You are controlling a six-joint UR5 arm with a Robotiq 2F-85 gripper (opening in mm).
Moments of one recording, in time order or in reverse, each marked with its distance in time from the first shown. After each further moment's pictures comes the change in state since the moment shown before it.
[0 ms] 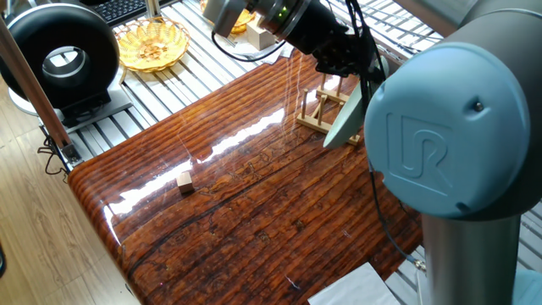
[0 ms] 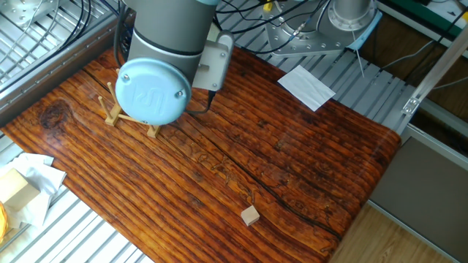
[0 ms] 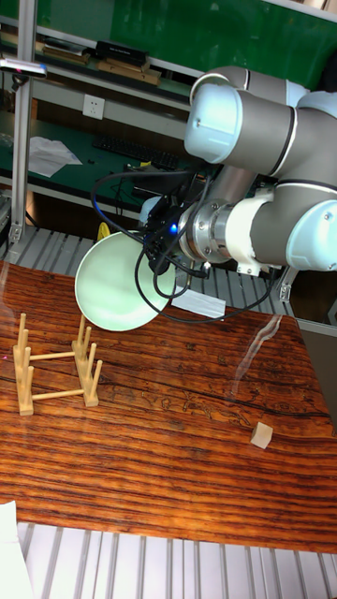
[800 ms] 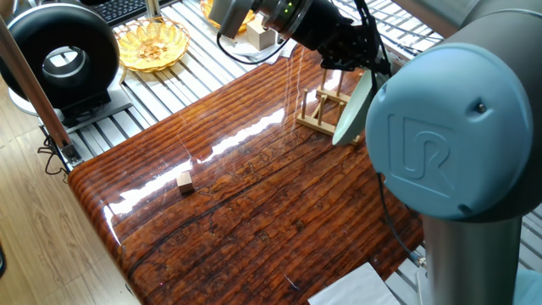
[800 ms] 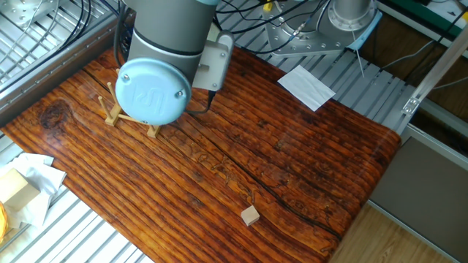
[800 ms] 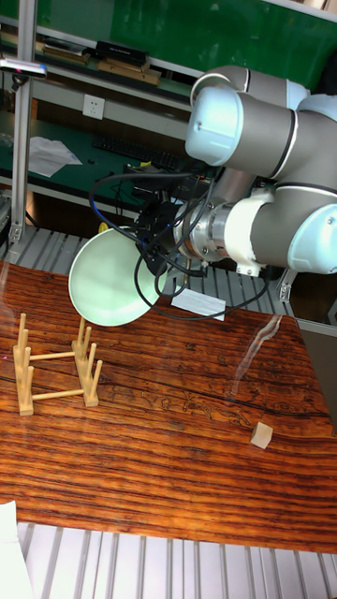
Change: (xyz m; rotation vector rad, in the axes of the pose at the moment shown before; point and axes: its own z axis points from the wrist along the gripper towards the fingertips) arm 0.022 0.004 0.000 -0.017 0.082 -0.073
